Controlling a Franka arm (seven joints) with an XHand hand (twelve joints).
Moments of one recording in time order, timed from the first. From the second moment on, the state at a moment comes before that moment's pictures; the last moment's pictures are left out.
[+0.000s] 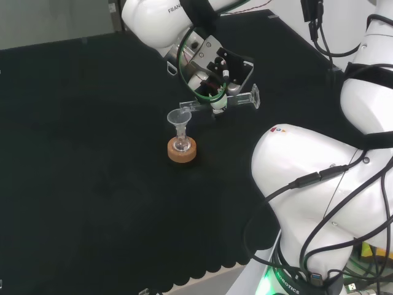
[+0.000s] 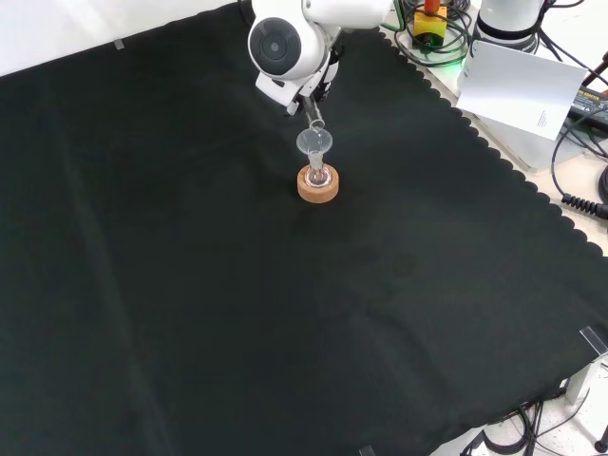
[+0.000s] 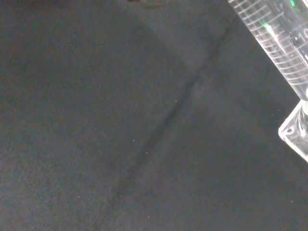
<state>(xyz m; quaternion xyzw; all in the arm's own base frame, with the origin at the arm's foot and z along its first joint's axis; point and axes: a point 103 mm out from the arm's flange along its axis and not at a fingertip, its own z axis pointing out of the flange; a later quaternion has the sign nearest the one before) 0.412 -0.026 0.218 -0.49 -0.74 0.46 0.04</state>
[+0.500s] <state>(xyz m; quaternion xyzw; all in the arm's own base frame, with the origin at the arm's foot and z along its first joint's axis) 0.411 -0.025 0.218 -0.50 -0.72 0.48 0.02</state>
